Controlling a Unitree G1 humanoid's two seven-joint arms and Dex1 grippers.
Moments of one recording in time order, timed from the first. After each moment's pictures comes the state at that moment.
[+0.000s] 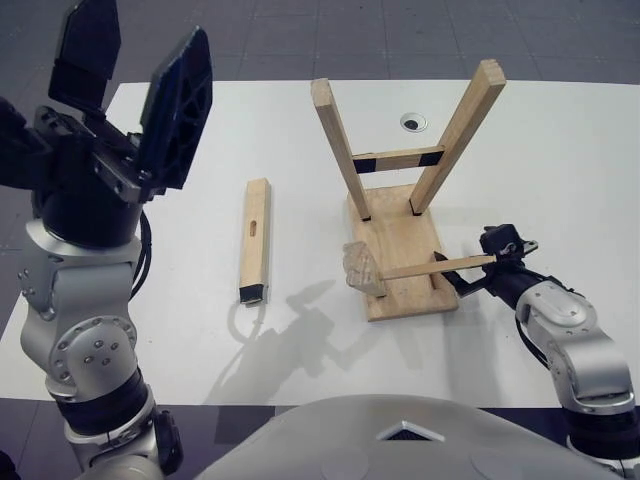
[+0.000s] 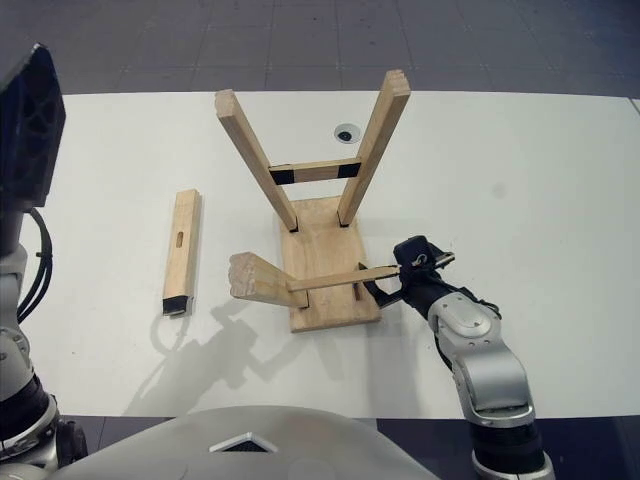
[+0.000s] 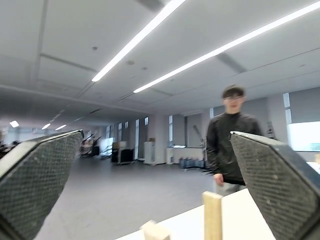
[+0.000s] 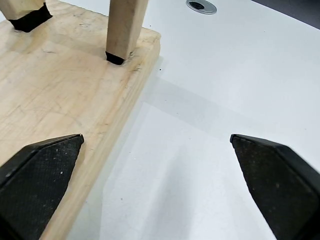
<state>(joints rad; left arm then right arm) 0.02 0.49 0.37 -0.72 -0.96 0.25 -0.33 0.23 -0.47 0.01 -0.55 0.14 0.72 0.33</state>
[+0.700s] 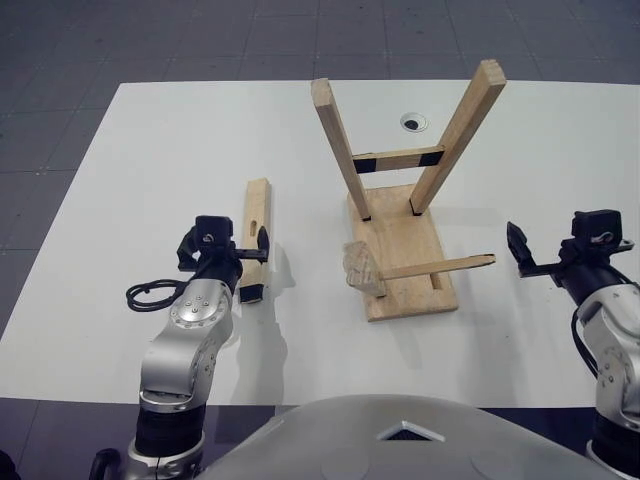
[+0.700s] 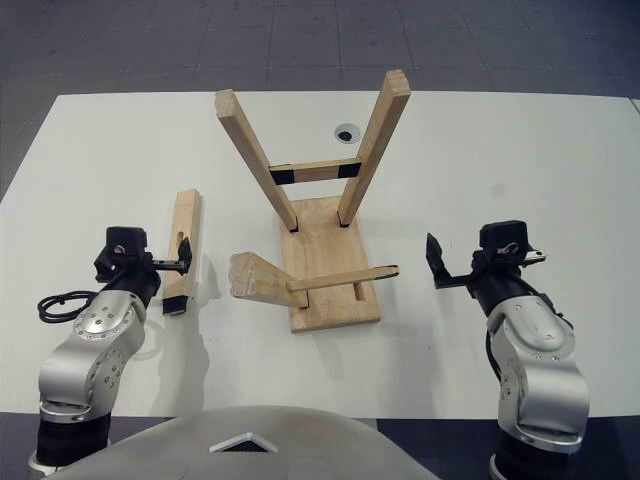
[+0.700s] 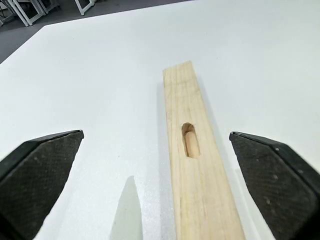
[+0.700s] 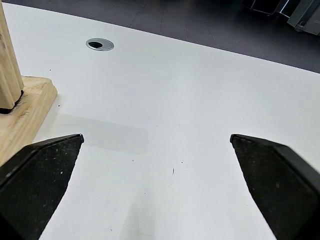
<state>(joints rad) 0.24 0.33 -0.01 -0.57 -0.23 0.81 0.17 0.27 -0.41 -0.30 -0.66 0.22 0.77 0.26</state>
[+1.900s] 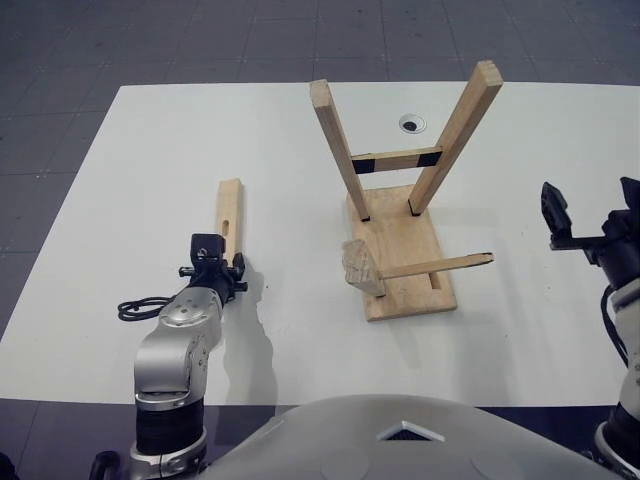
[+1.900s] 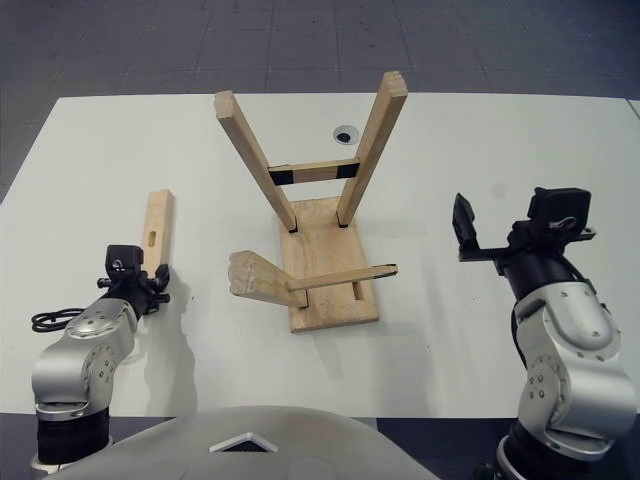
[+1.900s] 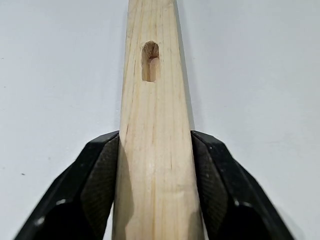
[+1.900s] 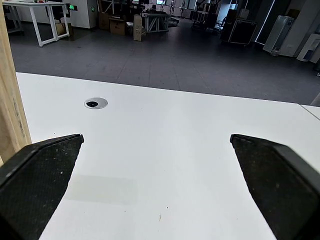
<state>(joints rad) 0.22 0.28 0.12 -0.52 -0.17 0.99 0.05 0.14 -0.40 -0.49 -0.79 0.39 0.87 0.23</state>
